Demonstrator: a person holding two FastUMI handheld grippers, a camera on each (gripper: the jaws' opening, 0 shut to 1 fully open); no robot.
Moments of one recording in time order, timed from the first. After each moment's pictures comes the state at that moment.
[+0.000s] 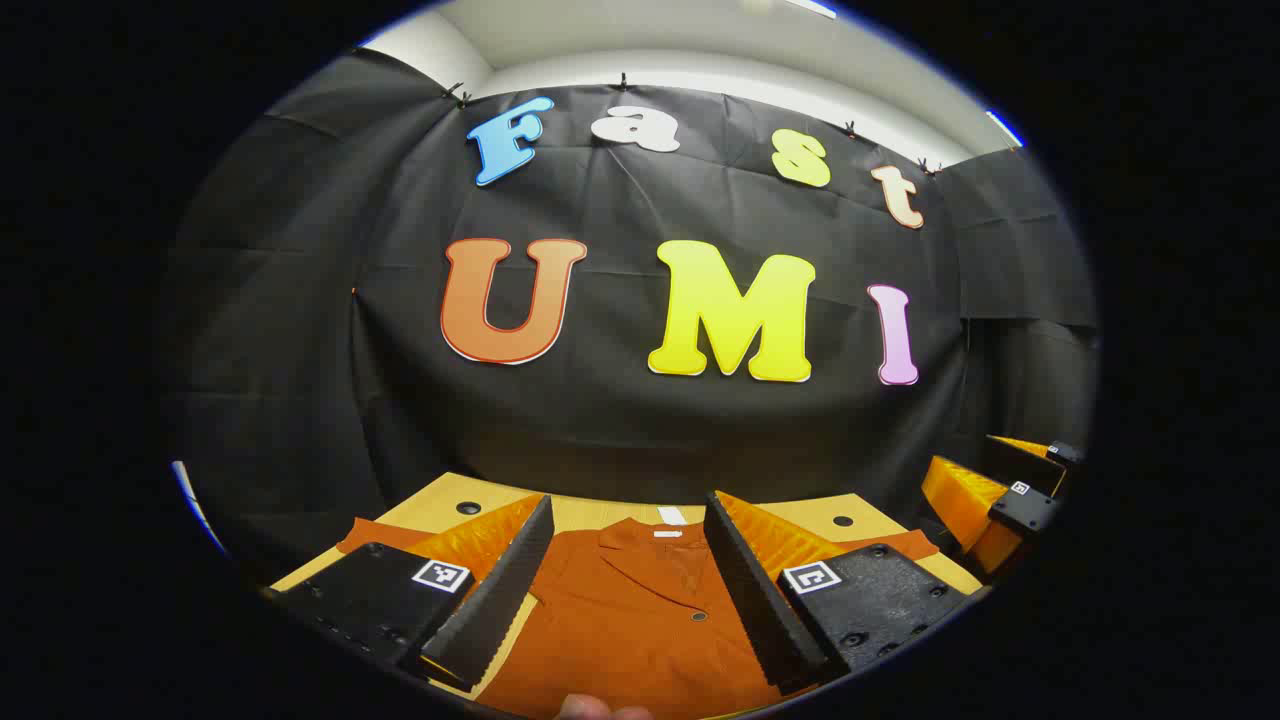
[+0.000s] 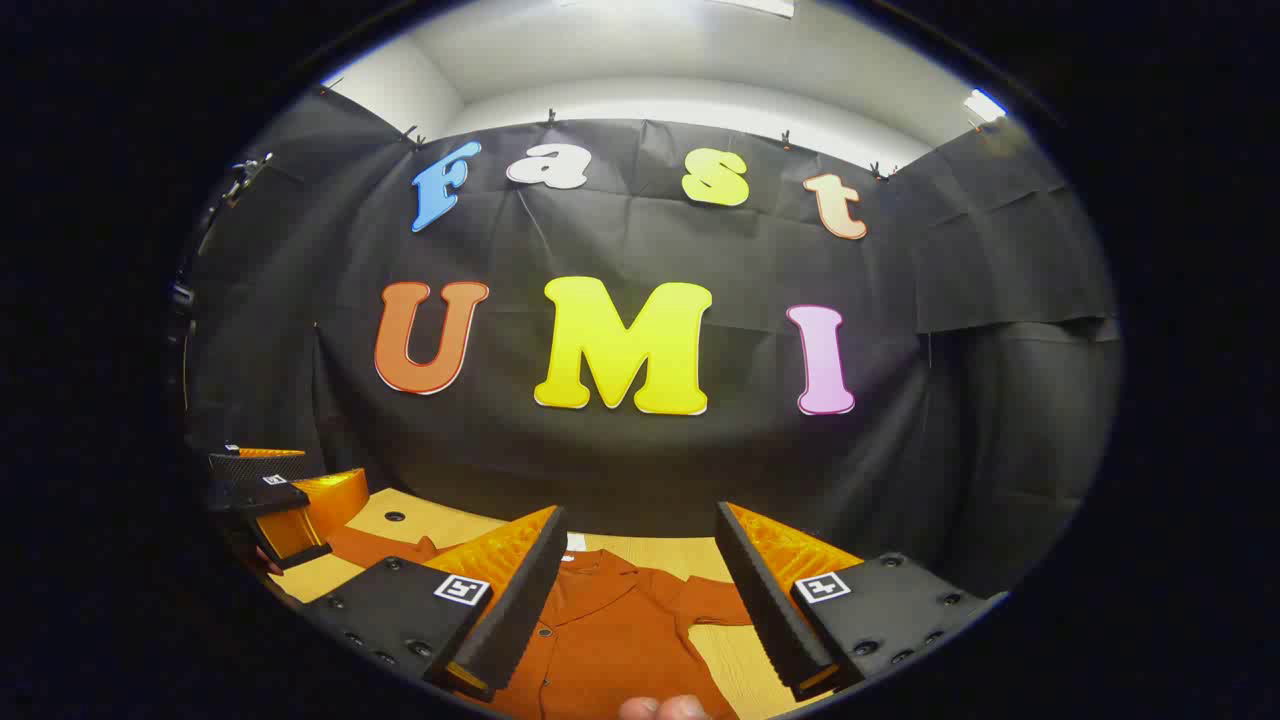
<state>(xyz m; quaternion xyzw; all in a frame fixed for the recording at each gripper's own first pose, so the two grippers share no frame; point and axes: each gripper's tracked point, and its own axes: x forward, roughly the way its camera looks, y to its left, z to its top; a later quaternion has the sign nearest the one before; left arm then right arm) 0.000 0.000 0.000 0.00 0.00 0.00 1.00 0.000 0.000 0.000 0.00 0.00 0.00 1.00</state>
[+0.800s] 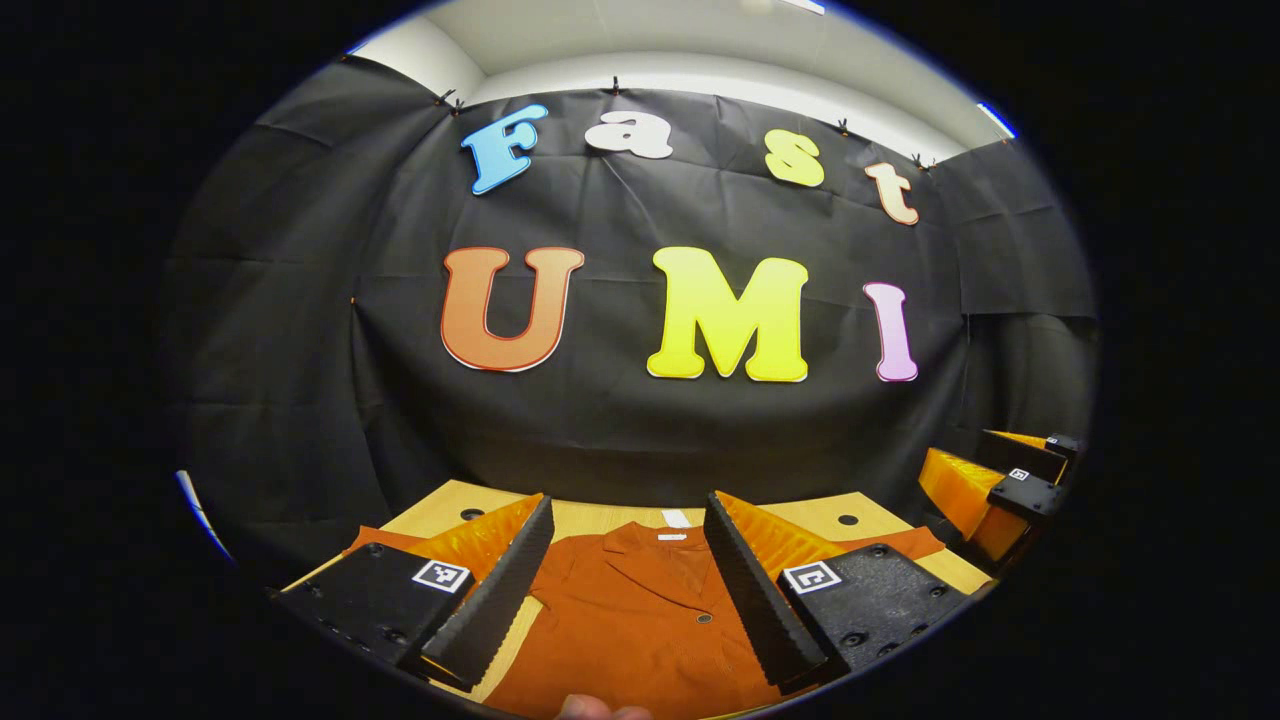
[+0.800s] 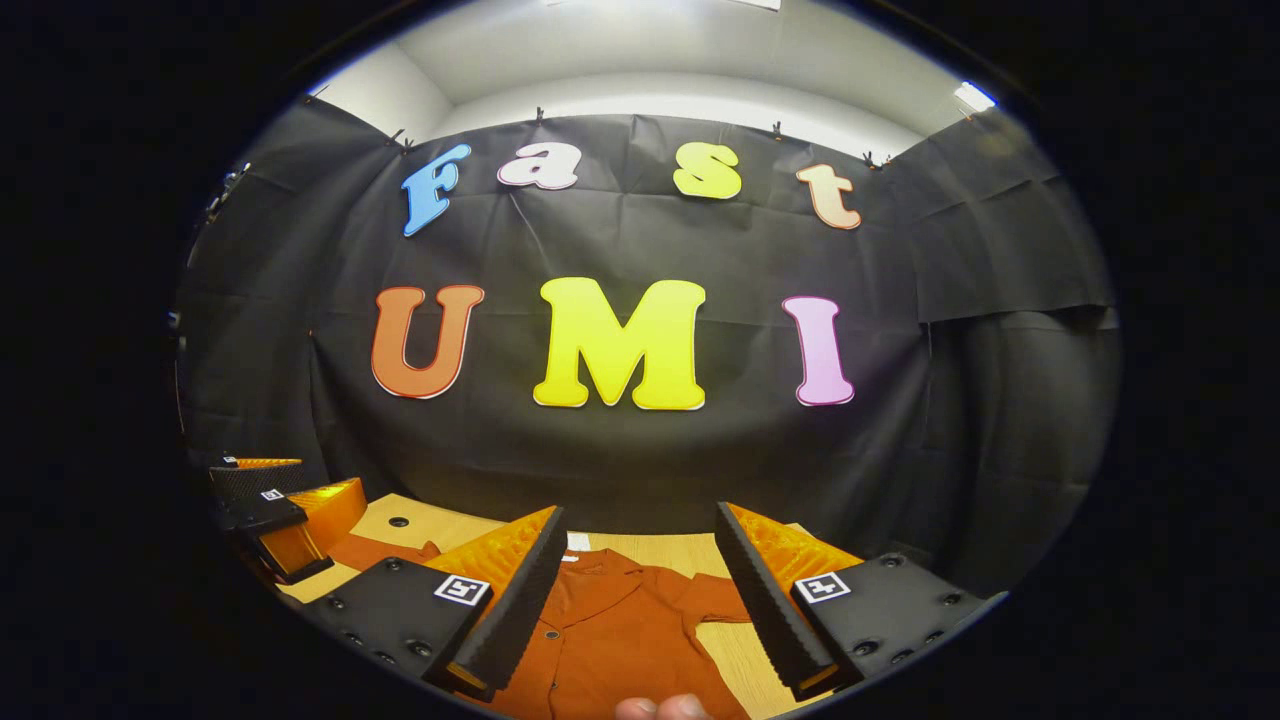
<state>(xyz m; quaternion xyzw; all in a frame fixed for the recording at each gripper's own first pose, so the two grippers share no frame) -0.002 0.001 0.003 0.01 -0.01 0.00 1.00 -0.001 0.000 -0.003 0.01 0.01 0.00 1.00</state>
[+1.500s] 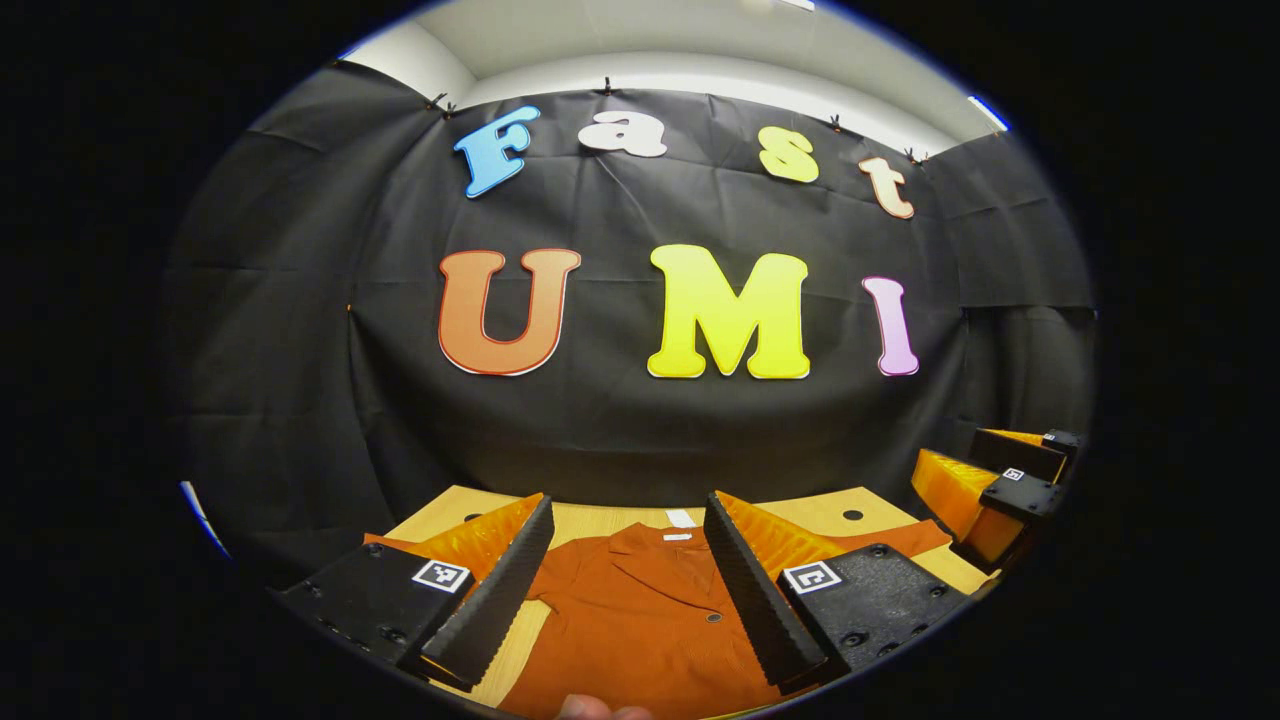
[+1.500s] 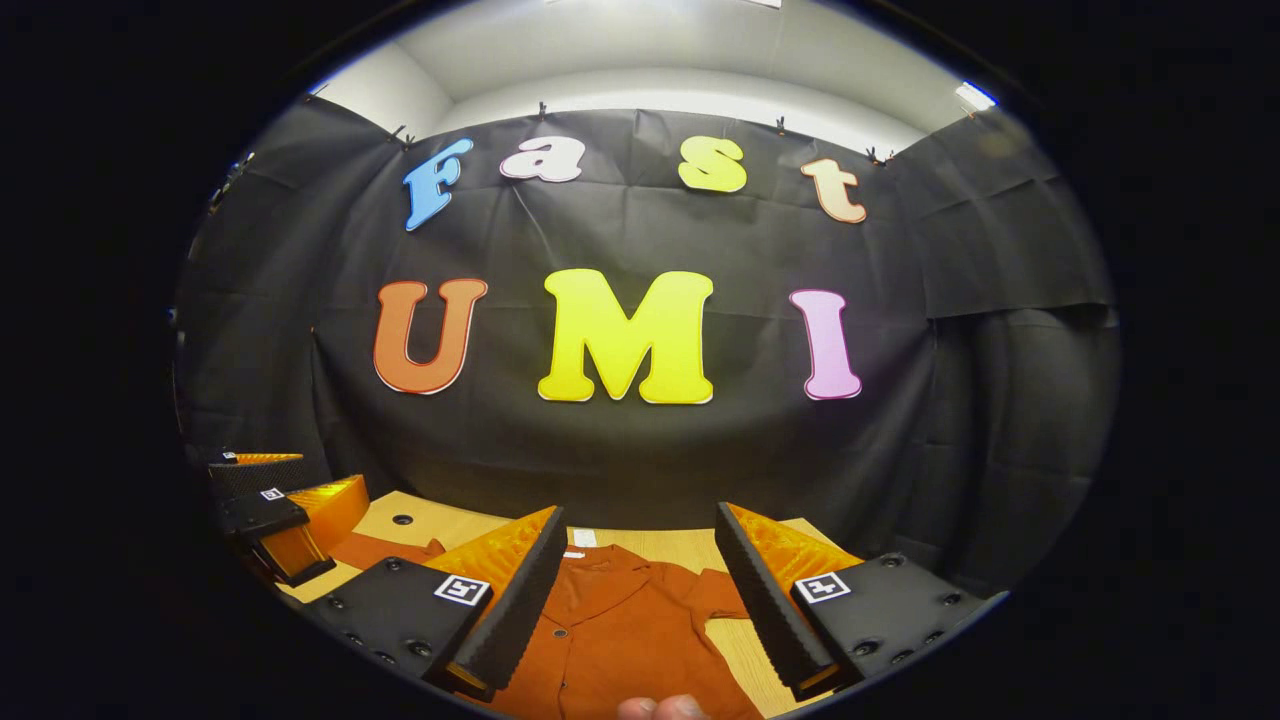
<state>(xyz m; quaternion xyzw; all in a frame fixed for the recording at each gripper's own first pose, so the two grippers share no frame) 0.003 0.004 -0.002 0.02 -0.01 0.00 1.00 0.009 0.006 -0.011 0.02 0.02 0.01 1.00</state>
